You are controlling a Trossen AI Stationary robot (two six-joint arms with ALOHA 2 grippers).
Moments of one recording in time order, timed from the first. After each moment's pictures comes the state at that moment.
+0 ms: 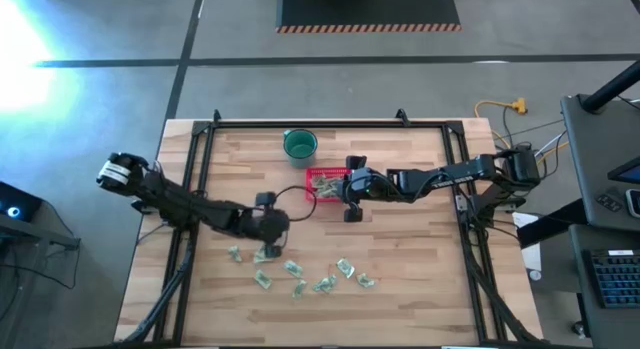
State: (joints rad) left arm -0.29 1.41 0.66 -0.17 -0.41 -0.24; right arm -0.05 1.63 0.93 0.04 0.26 -0.30
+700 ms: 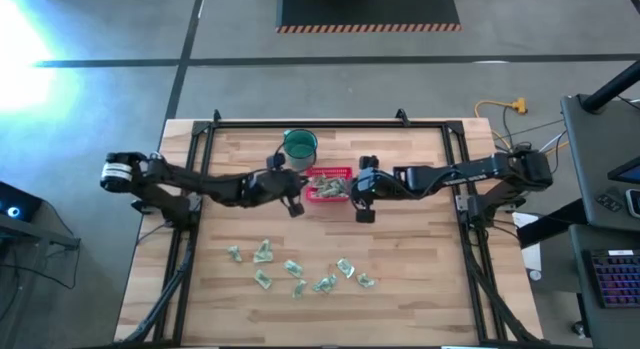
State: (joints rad) left arm 0.04 1.42 0.69 0.26 -0.46 0.08; right arm -0.05 1.53 0.93 -0.24 0.25 -0.14
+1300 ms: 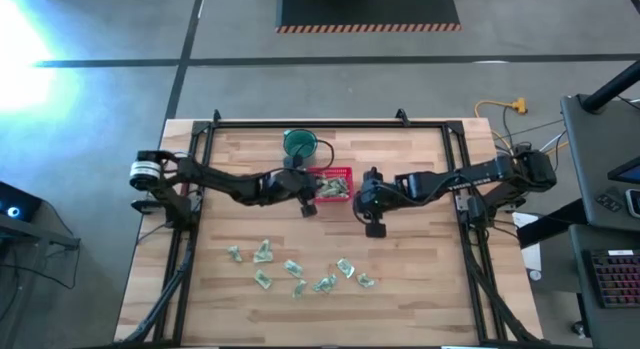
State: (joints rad) left arm 0.09 1.64 0.78 0.39 -0.37 0.17; right arm 0.02 1.50 0.91 -0.40 0.10 -0.02
